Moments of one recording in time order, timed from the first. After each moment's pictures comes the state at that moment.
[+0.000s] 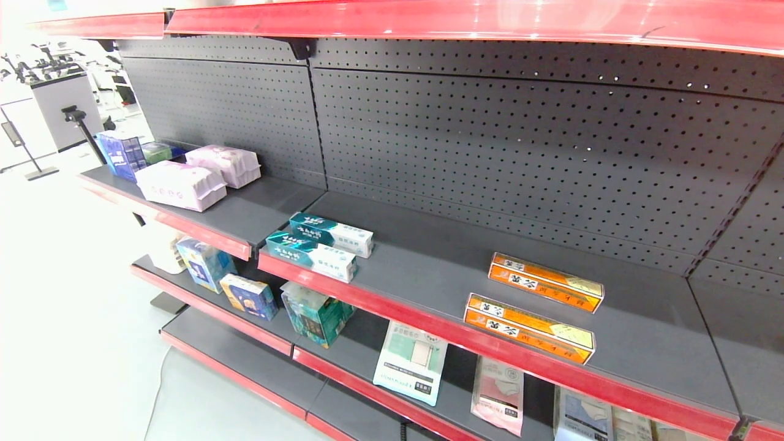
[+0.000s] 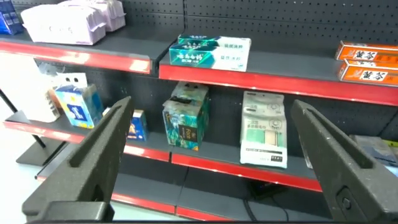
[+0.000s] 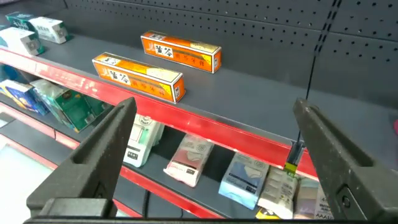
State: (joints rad) left arm -0.29 0.00 -0.01 -0.04 0.09 0.00; right arm 0.00 0.00 0.00 0.00 0.02 -0.01
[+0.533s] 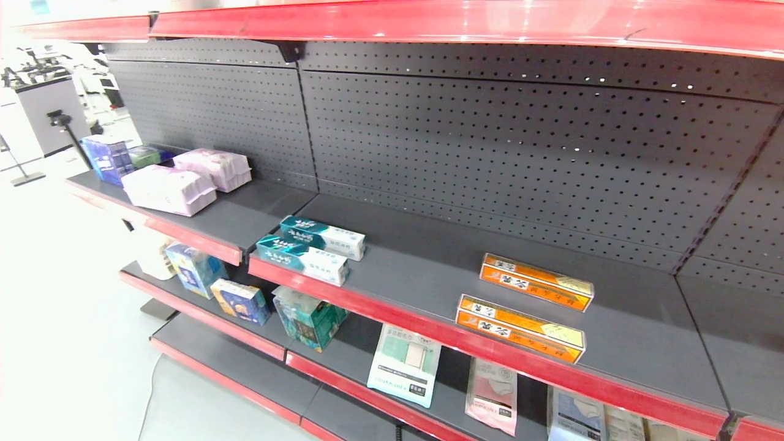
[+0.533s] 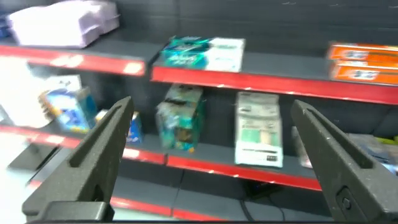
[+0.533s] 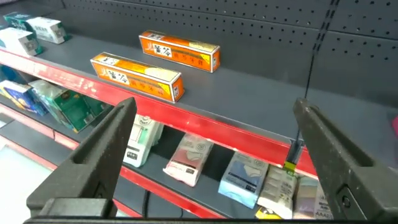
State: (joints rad) left arm -0.29 0.00 -0.01 -0.04 0.03 0.01; right arm 0.00 0.00 0.00 0.00 0.01 0.00
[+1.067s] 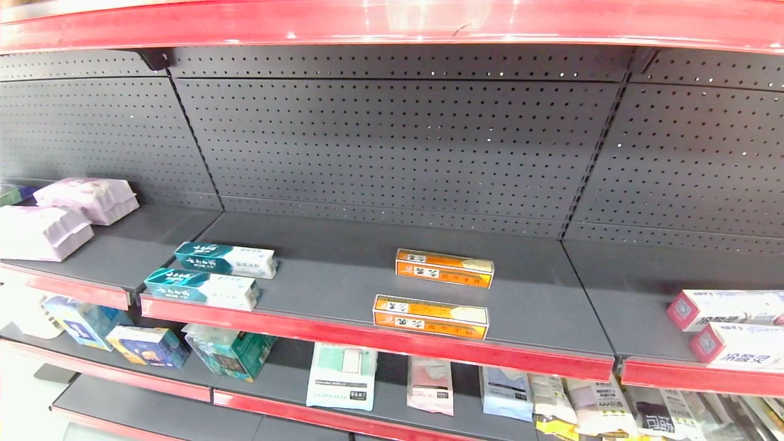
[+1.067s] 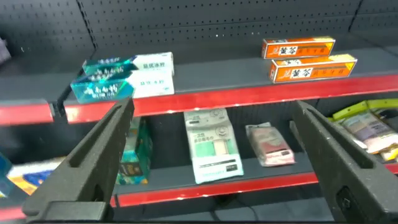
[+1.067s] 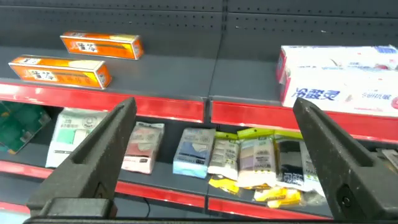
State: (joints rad) left arm -0.29 0.00 -0.01 -0.04 0.03 0.06; right arm 0.00 0.00 0.00 0.00 0.01 0.00
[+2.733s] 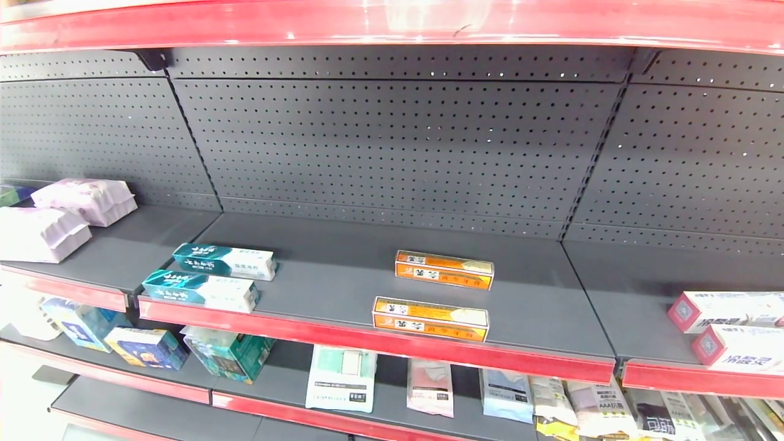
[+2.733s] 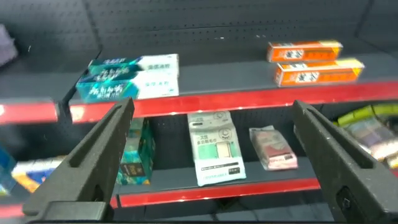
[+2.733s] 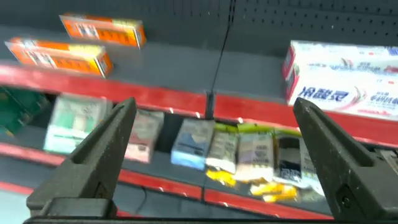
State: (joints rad) left arm -0.29 0.00 -0.01 -0.05 0.09 0.00; right arm 0.01 0.09 -0.06 0.00 0.03 0.01
